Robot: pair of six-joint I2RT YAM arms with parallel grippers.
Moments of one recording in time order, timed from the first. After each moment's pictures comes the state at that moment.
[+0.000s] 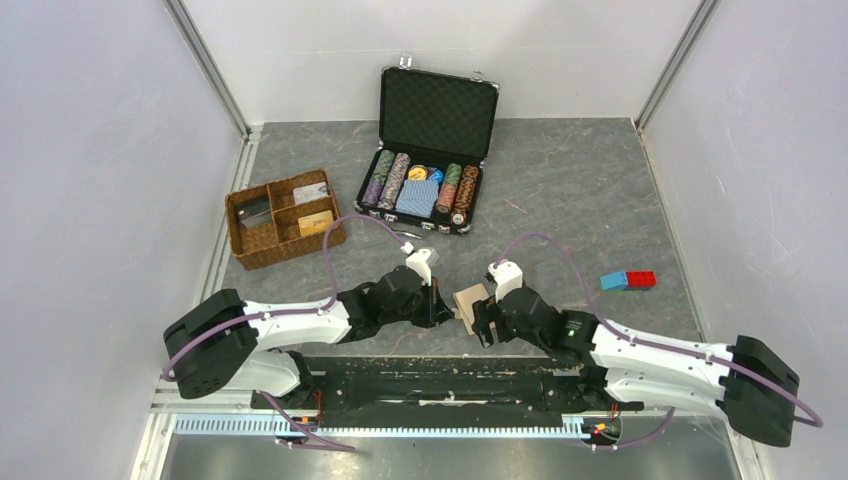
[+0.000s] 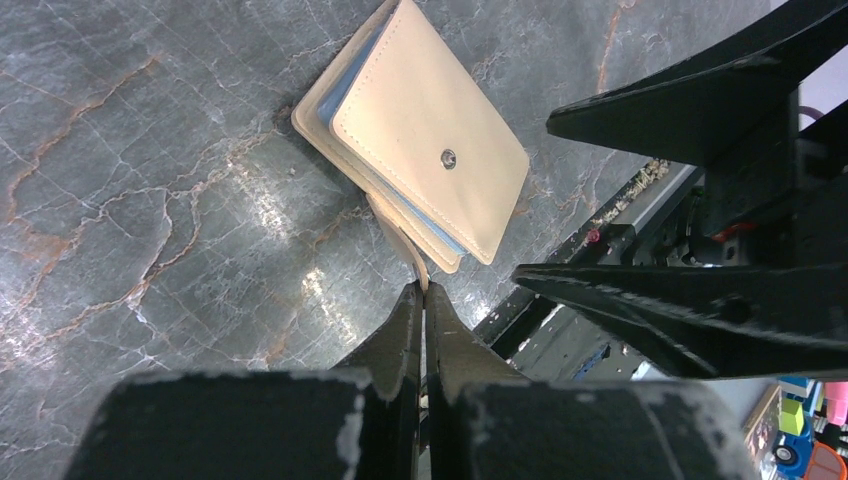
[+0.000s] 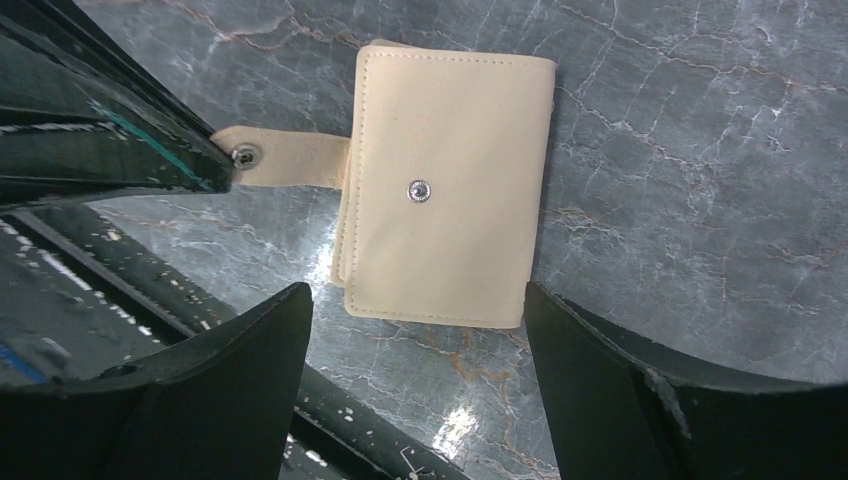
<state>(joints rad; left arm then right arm) -1.03 1.33 0.52 0.22 0.03 -0.80 1.06 0.93 0.36 -0.17 0.28 0.45</state>
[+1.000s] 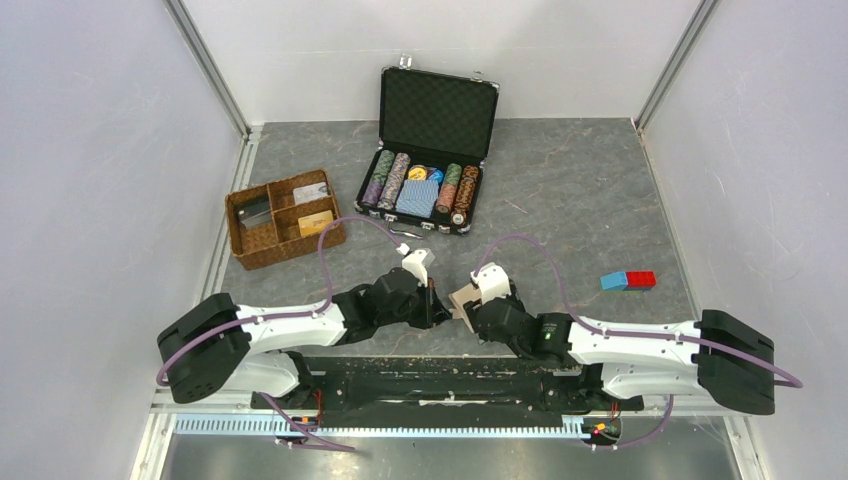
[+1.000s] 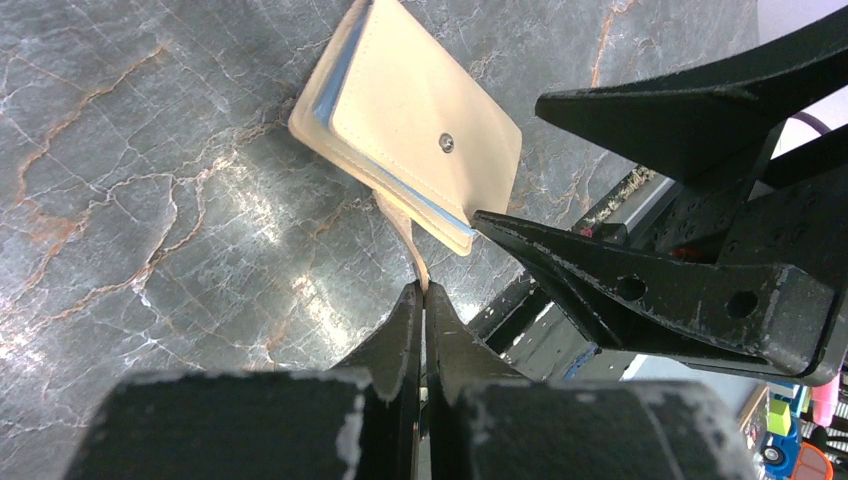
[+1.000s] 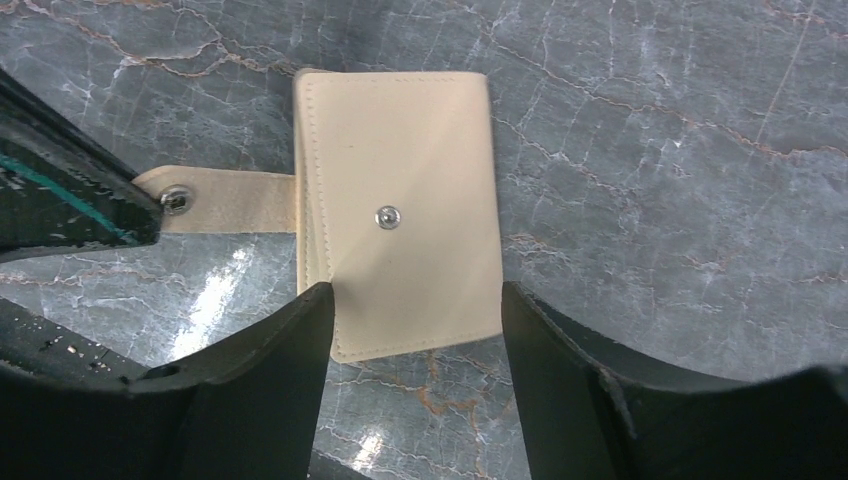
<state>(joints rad) -1.03 1.29 0.49 0.21 0.03 -0.82 1.21 1.11 0.44 -0.17 0.58 0.47</state>
